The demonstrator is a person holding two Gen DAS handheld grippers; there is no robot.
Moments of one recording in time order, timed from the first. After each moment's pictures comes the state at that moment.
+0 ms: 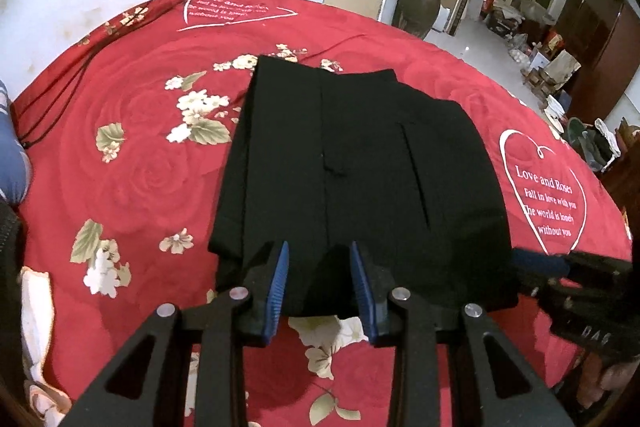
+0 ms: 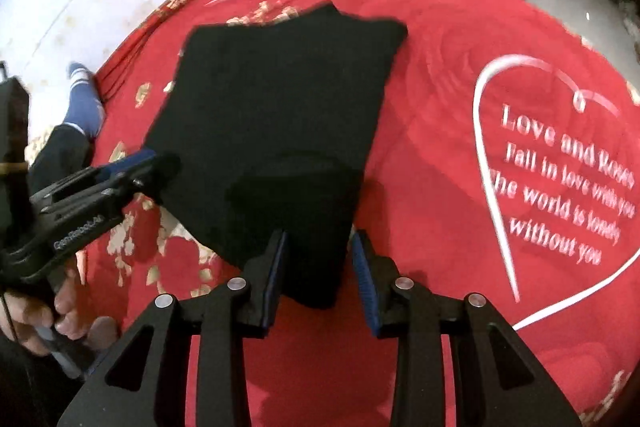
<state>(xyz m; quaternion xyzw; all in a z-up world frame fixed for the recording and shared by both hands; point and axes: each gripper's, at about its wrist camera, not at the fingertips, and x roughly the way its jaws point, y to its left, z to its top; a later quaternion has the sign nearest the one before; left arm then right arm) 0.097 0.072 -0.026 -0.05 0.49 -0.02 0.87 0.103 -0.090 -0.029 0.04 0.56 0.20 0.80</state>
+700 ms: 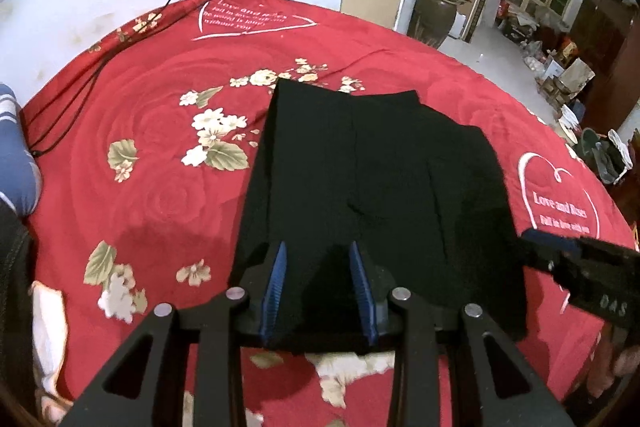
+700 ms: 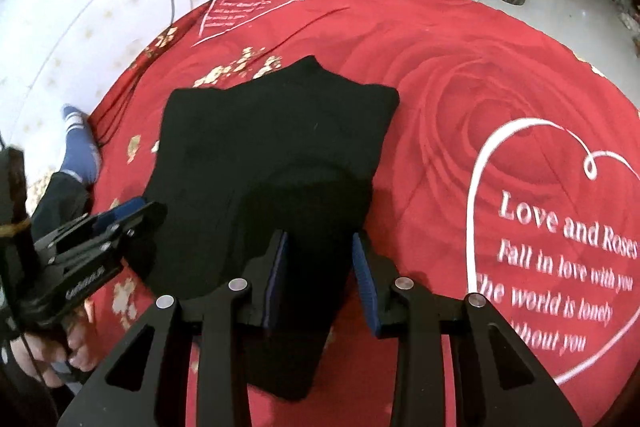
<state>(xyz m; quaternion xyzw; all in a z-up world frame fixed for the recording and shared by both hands) 0.111 0.078 -0.020 -0.04 0.48 0.00 0.88 0.142 -0.098 -0.018 0.05 0.54 0.21 0.81</state>
